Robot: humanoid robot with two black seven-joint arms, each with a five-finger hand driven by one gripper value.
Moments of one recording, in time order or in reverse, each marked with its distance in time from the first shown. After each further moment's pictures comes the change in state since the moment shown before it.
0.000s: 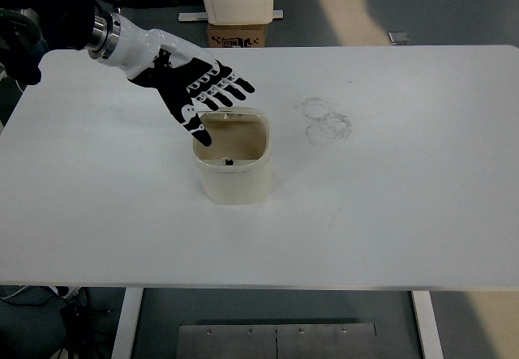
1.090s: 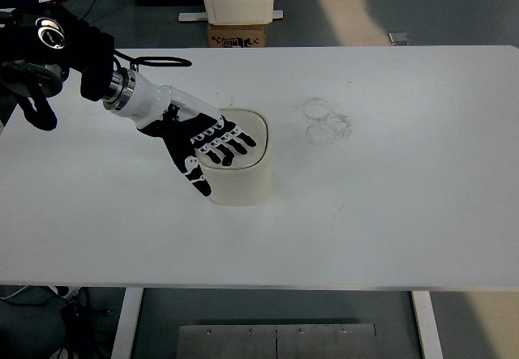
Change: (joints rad) left arm 0.113 -0.009 -0.005 -0.064 0.043 0.006 0.000; right arm 0.000 0.000 0.000 0.000 0.000 0.000 0.000
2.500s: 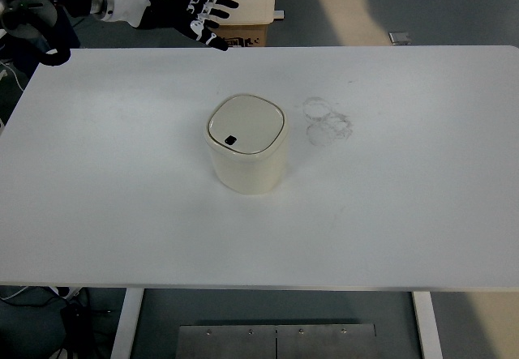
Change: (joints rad) left arm 0.260 -0.113 -0.481 0.533 0.000 0.102 -0.080; right arm 0.000 0.000 0.000 0.000 0.000 0.000 0.000
